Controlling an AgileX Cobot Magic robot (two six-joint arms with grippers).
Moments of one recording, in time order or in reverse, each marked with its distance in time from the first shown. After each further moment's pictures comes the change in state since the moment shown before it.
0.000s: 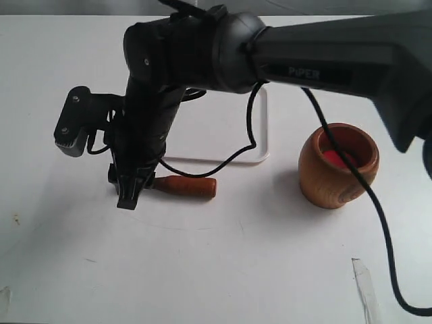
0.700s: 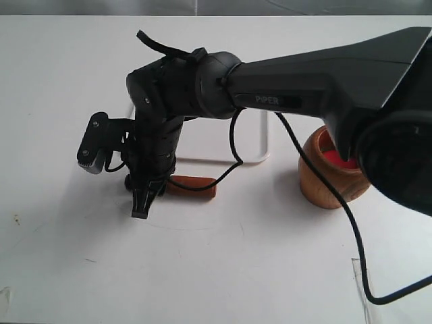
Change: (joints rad) left arm 0.000 0.000 0.000 0.000 0.000 0.000; right arm 0.002 0.118 -0.002 -0.117 -0.059 0.103
